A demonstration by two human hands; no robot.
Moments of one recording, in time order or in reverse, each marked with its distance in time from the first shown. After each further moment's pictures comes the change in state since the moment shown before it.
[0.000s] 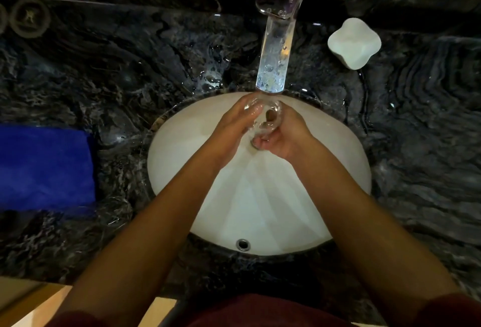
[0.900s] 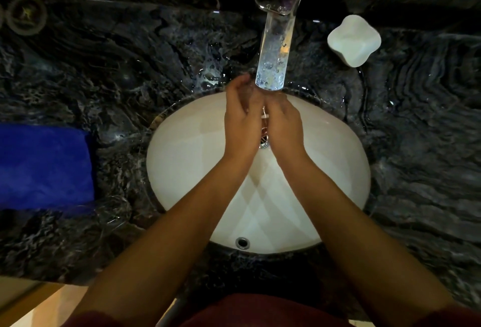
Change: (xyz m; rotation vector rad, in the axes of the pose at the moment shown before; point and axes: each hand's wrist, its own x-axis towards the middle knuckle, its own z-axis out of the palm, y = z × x) left_hand -0.003 0.006 0.045 0.032 0.456 0.204; right_hand -0.017 0.021 0.009 -0.335 0.185 -0.600
